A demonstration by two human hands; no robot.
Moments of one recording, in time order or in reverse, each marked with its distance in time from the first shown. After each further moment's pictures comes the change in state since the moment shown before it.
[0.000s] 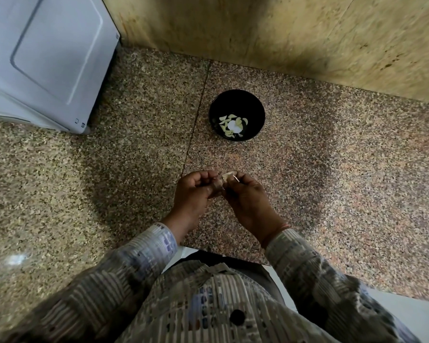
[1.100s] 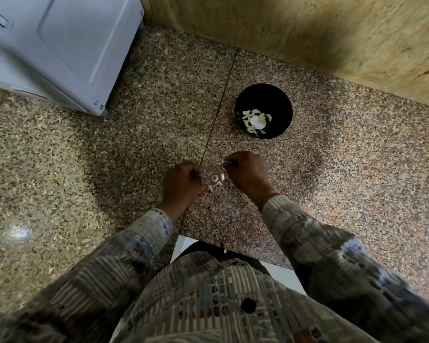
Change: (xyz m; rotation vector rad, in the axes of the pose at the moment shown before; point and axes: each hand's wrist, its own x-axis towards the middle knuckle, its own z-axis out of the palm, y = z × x) left_hand 0.039 -0.011 -0.078 0.833 0.206 0.173; right_hand 0.052 -0.011 0.056 -1.582 0.060 -0.421
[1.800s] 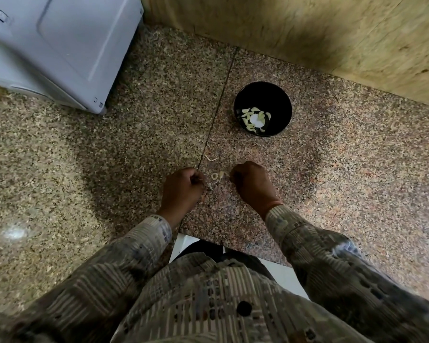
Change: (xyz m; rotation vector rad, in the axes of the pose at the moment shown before) left_hand -0.018 -0.005 0.000 0.037 -0.054 0.025; right_hand -0.020 0.039 0.011 -0.192 -0.023 -0.127
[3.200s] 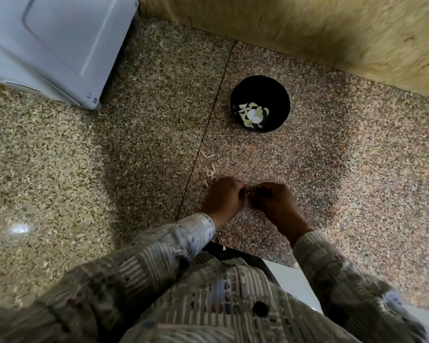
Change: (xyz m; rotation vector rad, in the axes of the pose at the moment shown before) left_hand -0.020 0.059 0.080 0.127 -0.188 0.396; right_hand -0.059 0.048 -0.016 0.538 -0.031 0.454
